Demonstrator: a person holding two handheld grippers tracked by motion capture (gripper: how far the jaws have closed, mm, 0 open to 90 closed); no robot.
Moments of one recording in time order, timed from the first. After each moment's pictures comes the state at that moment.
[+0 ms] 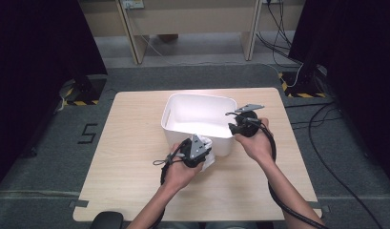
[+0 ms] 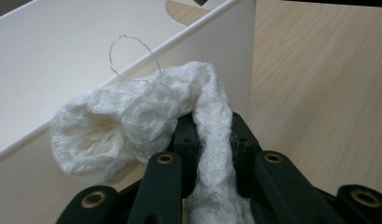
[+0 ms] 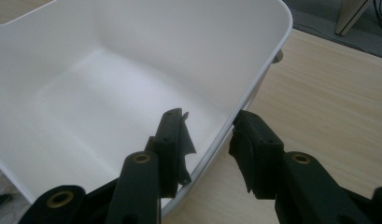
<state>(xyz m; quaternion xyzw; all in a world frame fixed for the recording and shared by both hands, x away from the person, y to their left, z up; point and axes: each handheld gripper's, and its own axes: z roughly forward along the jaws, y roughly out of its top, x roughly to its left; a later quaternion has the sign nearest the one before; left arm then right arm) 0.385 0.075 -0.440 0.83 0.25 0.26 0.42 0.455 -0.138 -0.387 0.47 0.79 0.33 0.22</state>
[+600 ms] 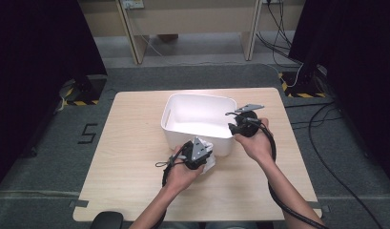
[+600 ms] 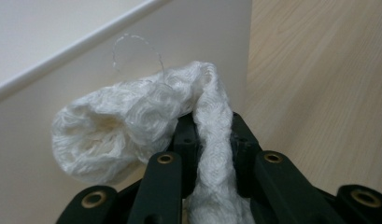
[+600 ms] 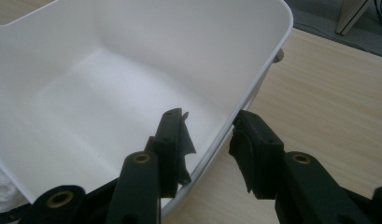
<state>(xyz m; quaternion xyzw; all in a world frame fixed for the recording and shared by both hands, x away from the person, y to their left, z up) 0.386 0.072 -0.456 0.84 0.26 0.25 0.42 0.455 -0.138 -0.387 0.47 0.79 0.33 0.22</state>
